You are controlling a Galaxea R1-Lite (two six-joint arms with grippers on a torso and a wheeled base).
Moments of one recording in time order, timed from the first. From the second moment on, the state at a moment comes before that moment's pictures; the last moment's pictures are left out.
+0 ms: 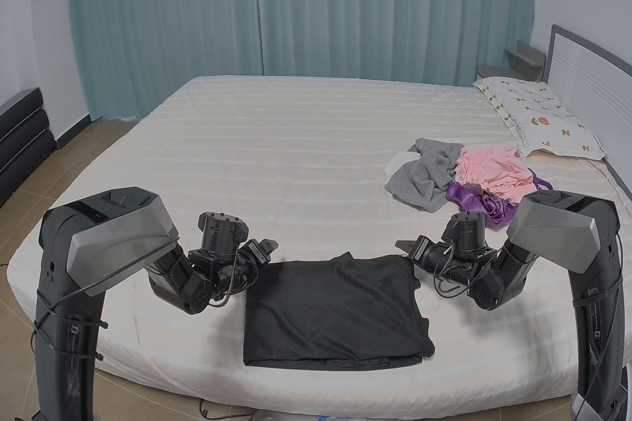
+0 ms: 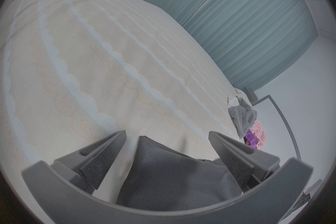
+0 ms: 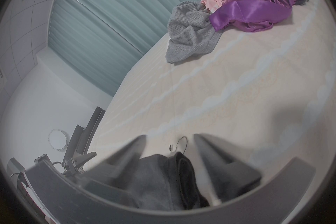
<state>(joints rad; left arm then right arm) -0.36 2.43 -1.04 -0.80 0.06 -0.92 0.31 2.50 -0.99 -1.04 0.11 0.77</state>
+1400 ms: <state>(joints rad) -0.38 2.47 -1.08 -0.79 0.07 -0.88 0.31 2.49 -0.96 -1.05 0.12 0.77</state>
